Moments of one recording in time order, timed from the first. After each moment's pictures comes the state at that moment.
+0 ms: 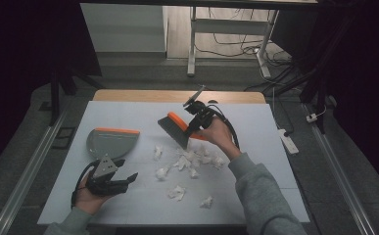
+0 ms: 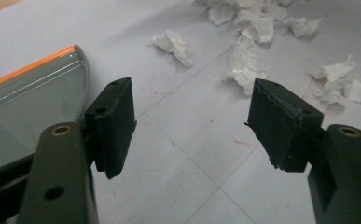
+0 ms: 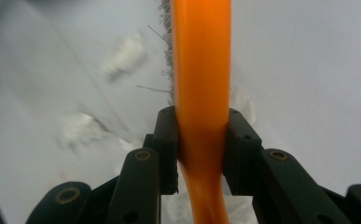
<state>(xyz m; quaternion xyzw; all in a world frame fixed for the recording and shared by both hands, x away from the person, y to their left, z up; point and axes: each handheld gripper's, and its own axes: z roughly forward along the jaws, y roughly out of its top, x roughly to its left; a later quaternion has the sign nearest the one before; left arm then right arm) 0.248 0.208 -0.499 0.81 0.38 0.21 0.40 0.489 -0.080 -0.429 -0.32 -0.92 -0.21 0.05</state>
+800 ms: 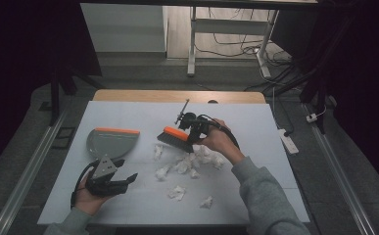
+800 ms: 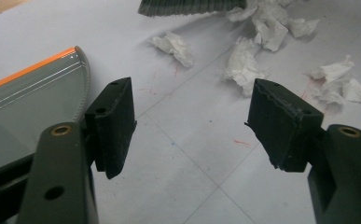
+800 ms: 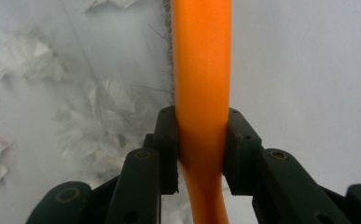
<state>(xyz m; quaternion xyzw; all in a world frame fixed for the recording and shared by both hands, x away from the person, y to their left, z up) 0.246 0.209 -0.498 0.81 0.38 0.21 0.40 0.457 -0.063 -0.446 -0.15 -0.98 -0.11 -0.06</state>
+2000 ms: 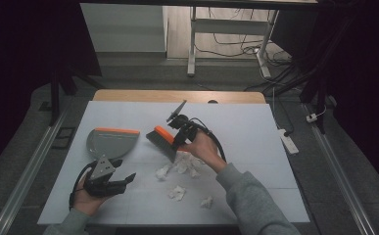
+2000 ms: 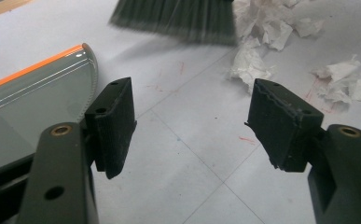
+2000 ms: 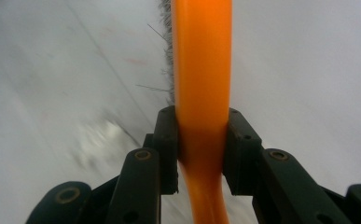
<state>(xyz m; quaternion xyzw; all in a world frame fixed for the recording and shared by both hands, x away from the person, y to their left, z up) 0.245 0.212 -0.499 0.81 0.38 0.21 0.40 0.452 -0.038 -0.462 -0.30 -0.94 -0.16 0.04</state>
